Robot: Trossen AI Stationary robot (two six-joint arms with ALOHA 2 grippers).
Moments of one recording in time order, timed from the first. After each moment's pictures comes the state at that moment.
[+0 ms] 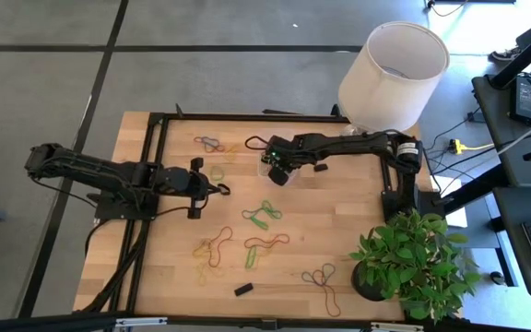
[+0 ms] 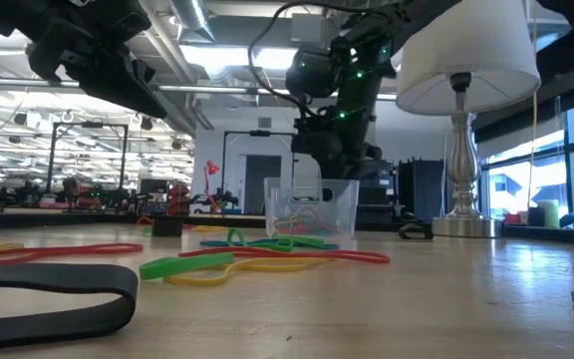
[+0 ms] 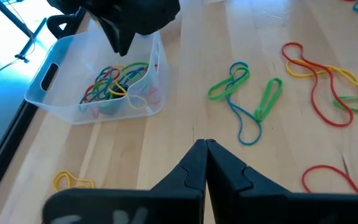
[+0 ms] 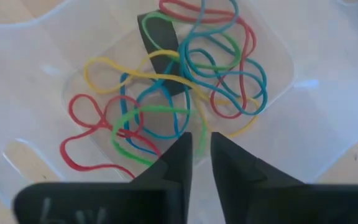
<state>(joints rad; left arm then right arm) -0.09 0.83 0.49 -0.27 -0.25 0.09 -0.25 1.96 1.41 -0.70 0.26 0.37</state>
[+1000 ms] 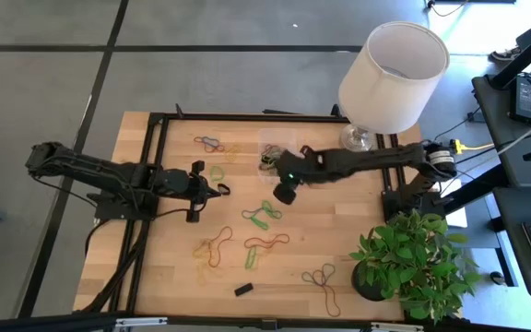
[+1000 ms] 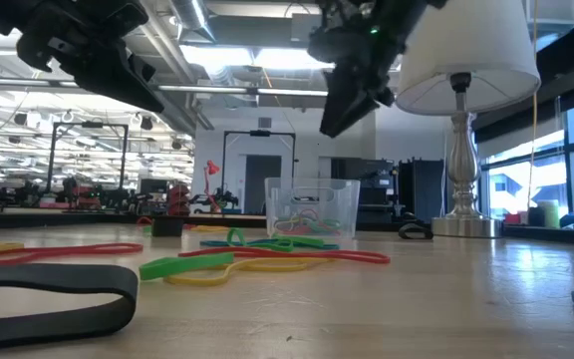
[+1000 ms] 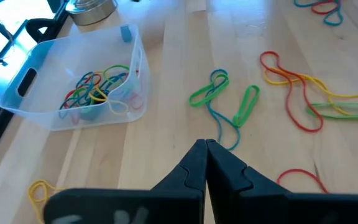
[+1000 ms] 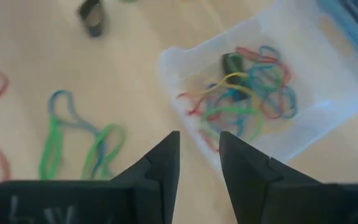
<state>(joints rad) -0.13 0.83 0.49 -0.26 -0.21 0.06 -0.02 1.68 1.32 -0.65 0.32 0.41</state>
